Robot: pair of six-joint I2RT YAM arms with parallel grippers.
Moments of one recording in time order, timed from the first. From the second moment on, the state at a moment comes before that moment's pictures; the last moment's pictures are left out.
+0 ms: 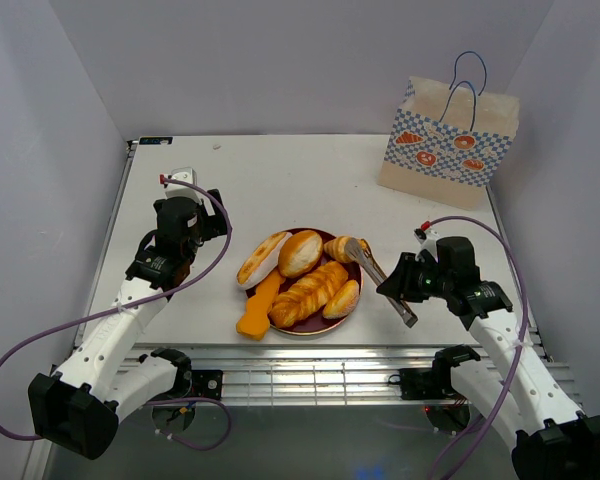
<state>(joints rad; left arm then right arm) -0.36 0.99 0.85 -0.27 -0.34 -0.31 0.27 0.75 0.57 -0.60 -0.46 0.41</state>
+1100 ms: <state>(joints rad) -0.36 0.99 0.85 -0.27 -0.33 -0.31 0.27 0.85 1.15 -0.55 -0.16 0.42</state>
